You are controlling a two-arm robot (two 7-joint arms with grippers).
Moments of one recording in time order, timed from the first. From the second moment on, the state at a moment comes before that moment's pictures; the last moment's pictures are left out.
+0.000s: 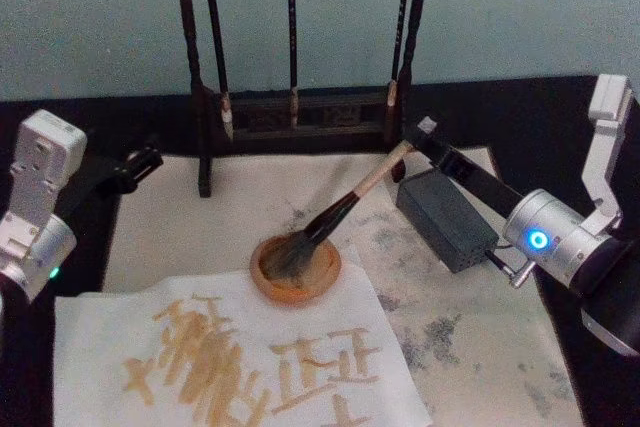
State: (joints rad) left arm -0.20 0.60 0.45 -1.41 -0.25 -0.12 0.03; right arm 0.26 0.56 -0.57 -1.51 1.40 0.09 0.16
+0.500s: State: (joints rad) left arm -0.20 0.60 0.45 -1.41 -0.25 -0.12 0.03; right arm 0.25 0.61 -0.60 -1.65 1.20 0.09 0.11
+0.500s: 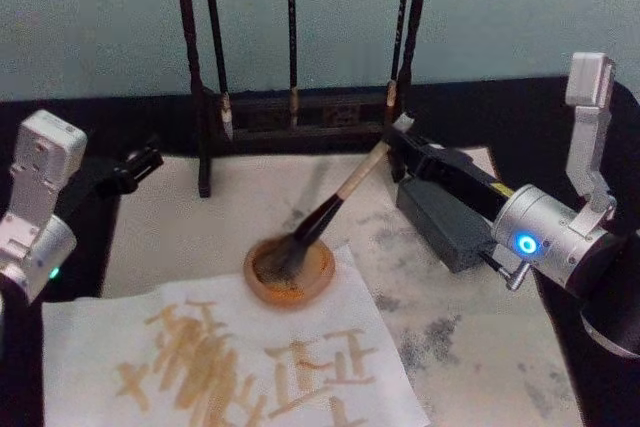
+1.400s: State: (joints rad) left arm -0.20 0.60 0.45 -1.41 -0.25 -0.12 0.03; right arm 0.22 0.63 -0.54 -1.71 1.08 0.10 0.08
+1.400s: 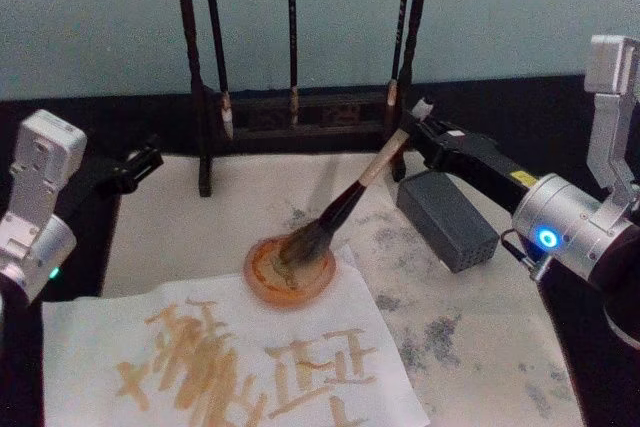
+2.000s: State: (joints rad) left arm -0.20 0.60 0.45 -1.41 -0.25 -0.12 0.03; right arm 0.16 0.66 -0.50 -1.82 1.03 0.10 0.13
